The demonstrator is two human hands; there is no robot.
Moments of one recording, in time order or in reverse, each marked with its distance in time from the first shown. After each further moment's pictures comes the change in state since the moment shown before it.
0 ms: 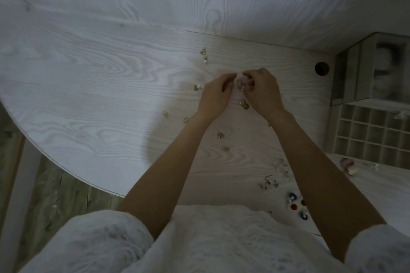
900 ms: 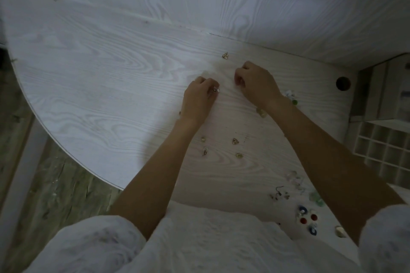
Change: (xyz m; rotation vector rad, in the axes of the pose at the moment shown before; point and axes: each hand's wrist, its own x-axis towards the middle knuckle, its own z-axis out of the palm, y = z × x) left_hand -0.009 -0.058 -0.052 0.309 0.242 0.066; right_hand 0.040 -0.045 0.020 -0.294 -0.194 -0.364
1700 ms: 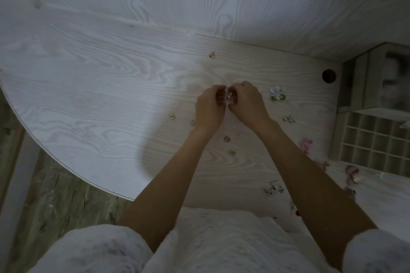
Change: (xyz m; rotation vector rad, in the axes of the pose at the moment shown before) left_hand -0.019 0.041 0.032 -0.302 -0.042 -0.163; right_hand -0.049 -0.018 0.013 0.231 -0.005 0.292
